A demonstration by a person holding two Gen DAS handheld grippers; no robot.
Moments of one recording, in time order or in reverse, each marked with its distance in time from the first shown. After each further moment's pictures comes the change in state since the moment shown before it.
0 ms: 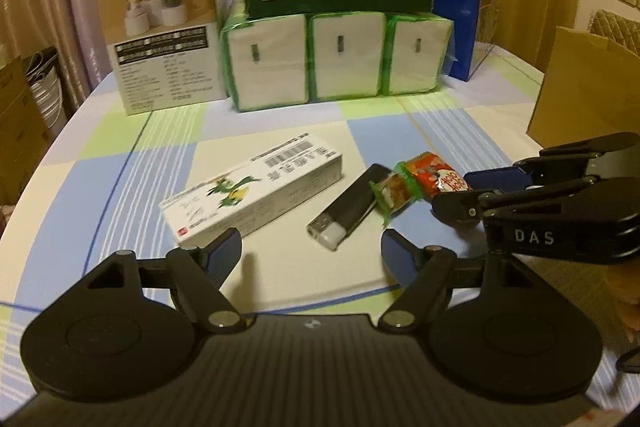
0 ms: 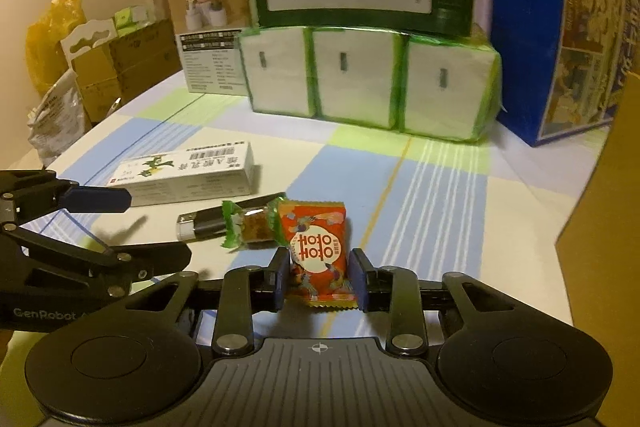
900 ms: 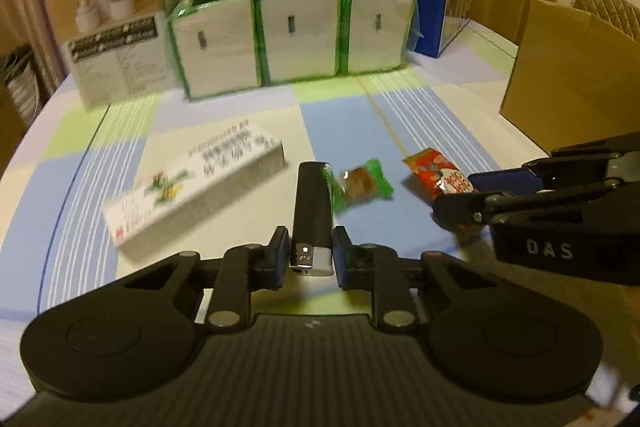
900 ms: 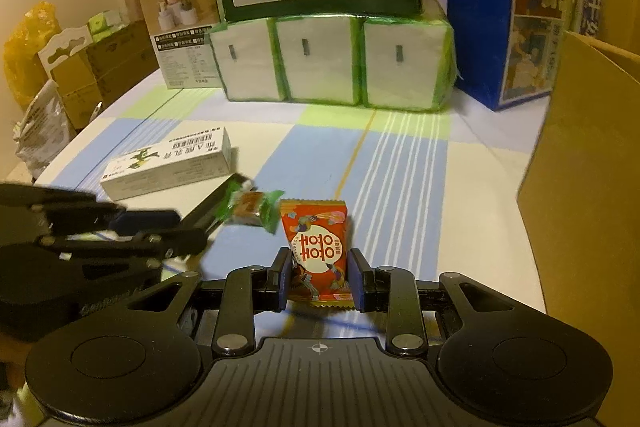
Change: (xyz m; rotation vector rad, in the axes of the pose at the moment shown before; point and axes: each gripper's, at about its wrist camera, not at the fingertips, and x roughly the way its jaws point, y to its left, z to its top) left arm 0.008 -0.031 0.006 0.015 0.086 -0.040; right arm -0.025 -0.008 -0.010 0.087 0.051 -0.041
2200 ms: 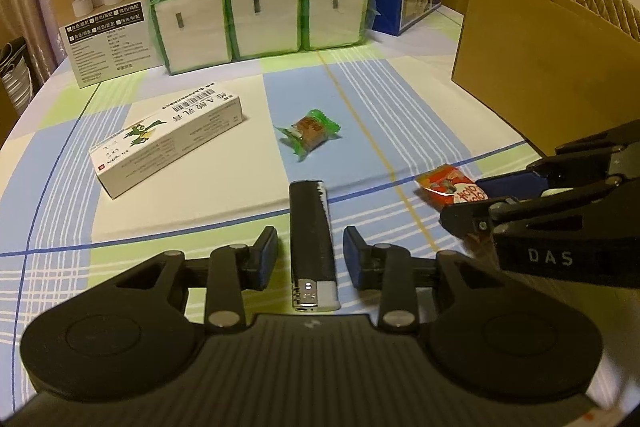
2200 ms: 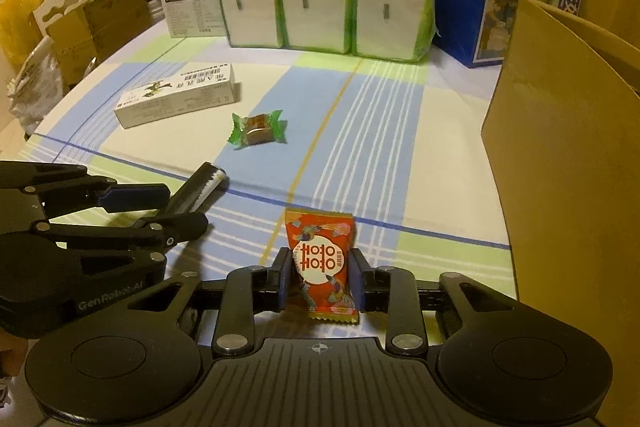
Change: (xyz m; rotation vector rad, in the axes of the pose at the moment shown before) left arm -0.029 -0.026 -0.030 0.023 0.006 -0.028; right arm -0.035 0.011 -0.031 -0.041 0.113 -0.063
